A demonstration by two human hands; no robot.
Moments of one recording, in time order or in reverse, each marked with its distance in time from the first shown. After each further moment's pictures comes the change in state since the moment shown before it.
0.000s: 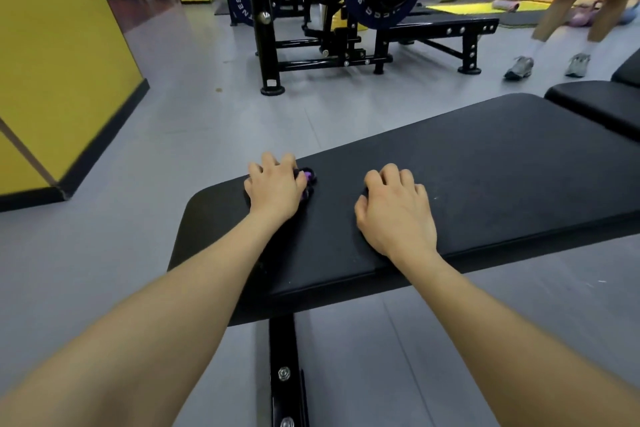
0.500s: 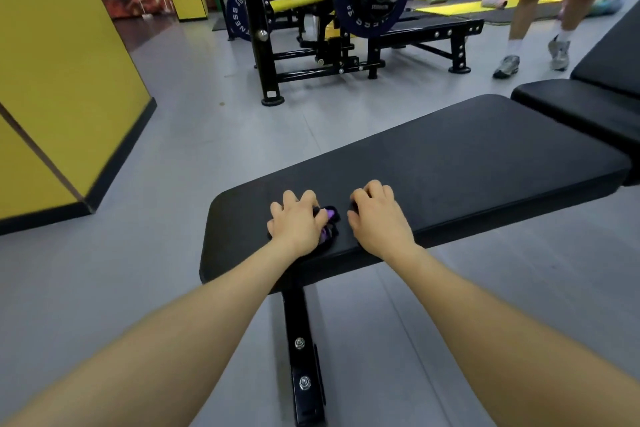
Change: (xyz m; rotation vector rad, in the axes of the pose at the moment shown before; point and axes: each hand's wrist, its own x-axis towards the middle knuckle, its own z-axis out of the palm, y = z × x) left_hand -0.095 0.018 -0.039 -0.036 -0.252 0.016; right_hand -0.037 -0.011 -0.025 0.226 -0.178 -0.048
